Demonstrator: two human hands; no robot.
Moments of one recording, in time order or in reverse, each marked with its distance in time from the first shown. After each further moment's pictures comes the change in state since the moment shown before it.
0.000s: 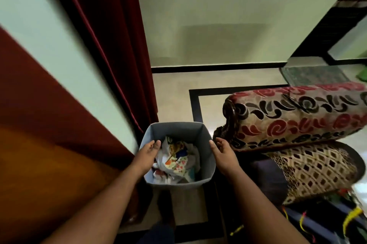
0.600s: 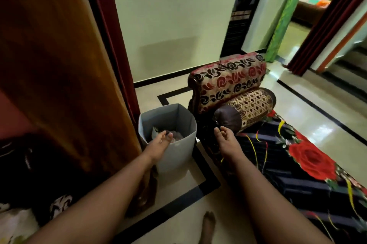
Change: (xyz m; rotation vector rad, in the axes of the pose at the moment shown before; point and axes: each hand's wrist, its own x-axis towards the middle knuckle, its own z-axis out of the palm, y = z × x) left_hand -0.312 -0.112 -0.061 0.058 -0.355 0.314; right_hand -0.408 0.088 0.071 0.250 0.390 -0.103
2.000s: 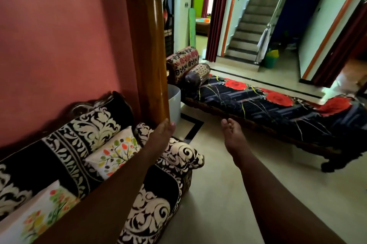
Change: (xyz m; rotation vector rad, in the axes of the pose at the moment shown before) left_hand -0.779 -0.328 -0.438 0.046 -0.392 0.440; right_hand -0.977 -0.006 0.467 0.210 0.633 -0.095
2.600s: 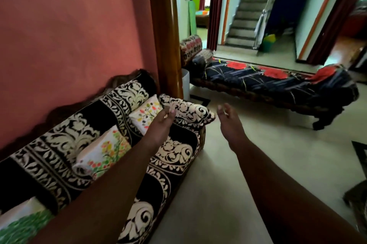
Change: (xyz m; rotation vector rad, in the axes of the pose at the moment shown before) left_hand -0.408 -0.022 -0.108 -0.002 0.013 0.058; right_hand -0.402 -0.020 0.049 0.055 0.086 -0.038
